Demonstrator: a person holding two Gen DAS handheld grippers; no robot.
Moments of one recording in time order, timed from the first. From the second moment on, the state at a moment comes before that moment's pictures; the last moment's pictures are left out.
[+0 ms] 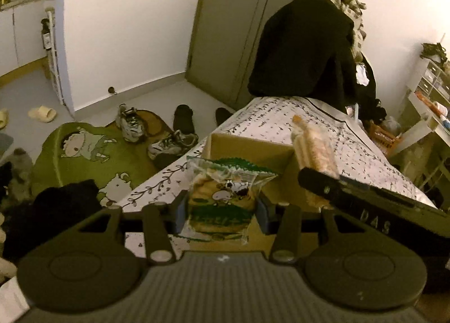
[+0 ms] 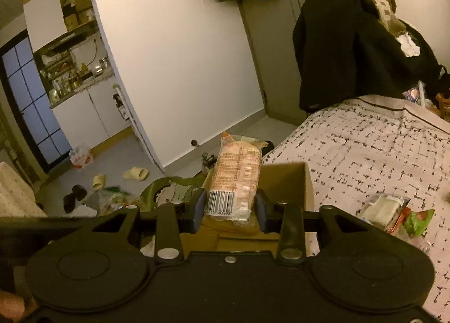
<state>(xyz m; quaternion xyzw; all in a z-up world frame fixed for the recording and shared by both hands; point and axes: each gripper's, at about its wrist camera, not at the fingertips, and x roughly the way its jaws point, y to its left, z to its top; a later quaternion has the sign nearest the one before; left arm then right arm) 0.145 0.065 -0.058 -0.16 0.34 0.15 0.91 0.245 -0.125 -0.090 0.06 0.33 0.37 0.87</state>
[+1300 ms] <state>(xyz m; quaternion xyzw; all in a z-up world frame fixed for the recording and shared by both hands) 0.152 0.060 -0.061 -0.17 0.35 0.19 0.90 0.256 -0.165 -0.116 0.07 0.36 0.38 0.85</state>
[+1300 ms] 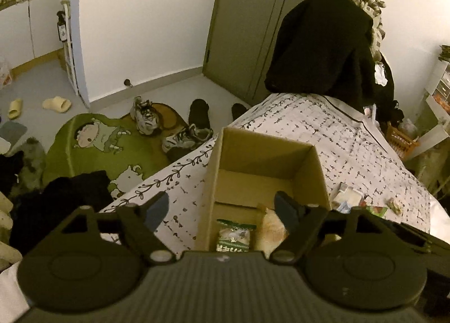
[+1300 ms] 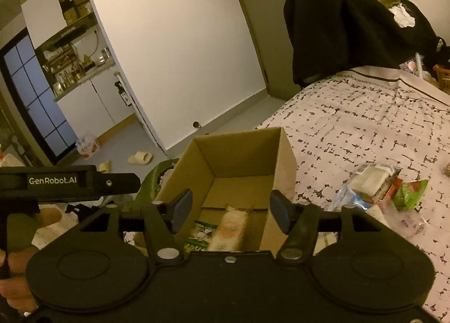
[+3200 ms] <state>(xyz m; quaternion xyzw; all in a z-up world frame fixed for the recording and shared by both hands) 0.228 -0.122 -0.077 -0.07 0.34 -0.01 0.94 0.355 -0.352 -0.136 0.21 0.43 0.20 0.86</state>
